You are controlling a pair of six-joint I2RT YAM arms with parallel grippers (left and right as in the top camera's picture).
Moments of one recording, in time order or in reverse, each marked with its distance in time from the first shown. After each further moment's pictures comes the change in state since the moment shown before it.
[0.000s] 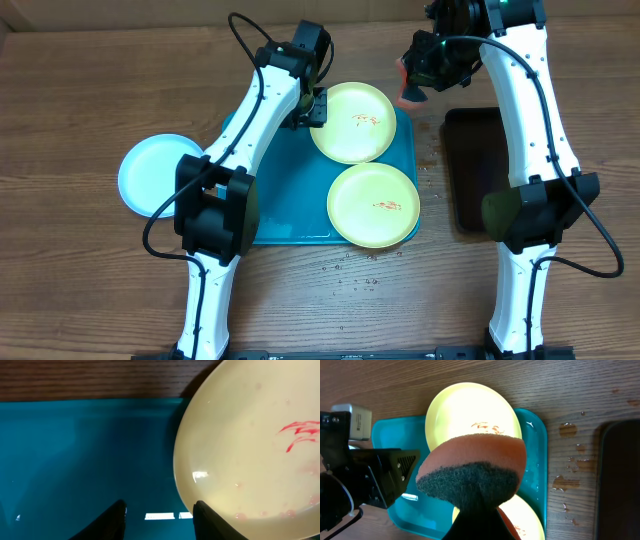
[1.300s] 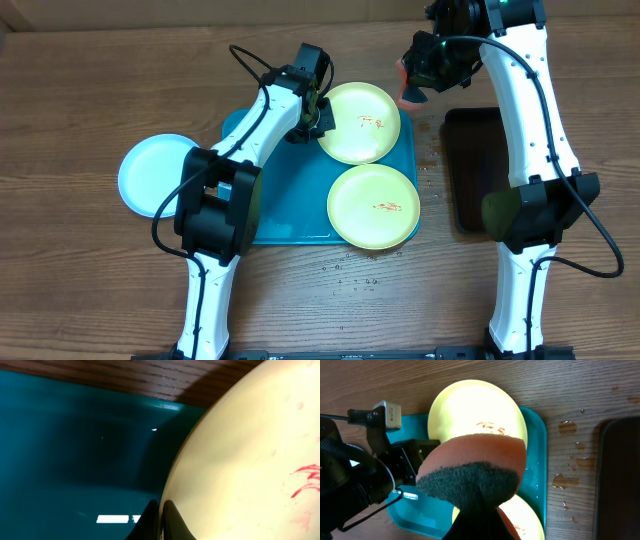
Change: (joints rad) left arm 0.007 0.000 -0.232 0.310 0.125 -0.211; right arm 0.000 0.000 0.000 -0.008 0.000 0.000
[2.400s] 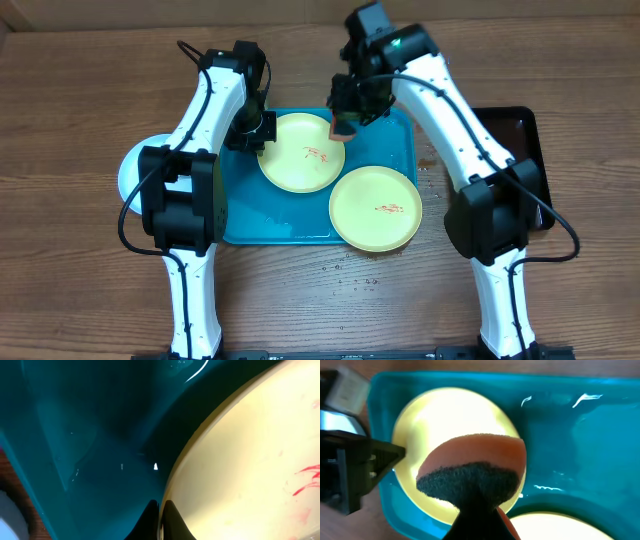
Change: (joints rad) left arm 0.204 0.002 0.082 -0.428 -0.031 0.367; right arm 0.265 0.016 -0.325 0.336 0.007 0.089
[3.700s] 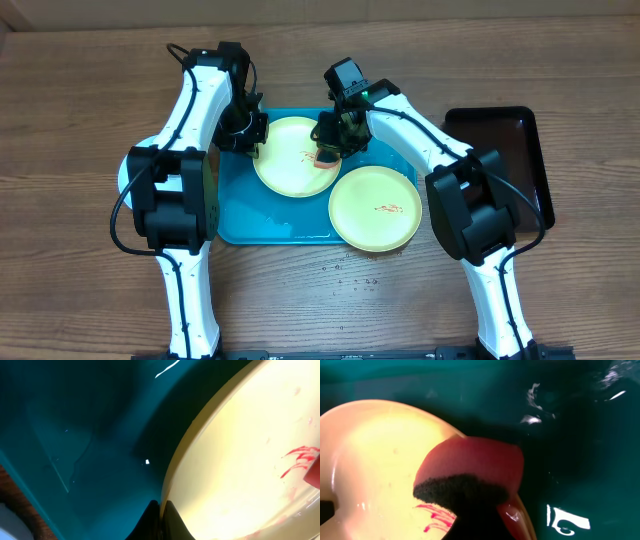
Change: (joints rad) left arm 0.052 0.000 0.000 -0.040 0.102 0.163; right arm 0.055 0.042 -0.364 0.435 0.007 0.170
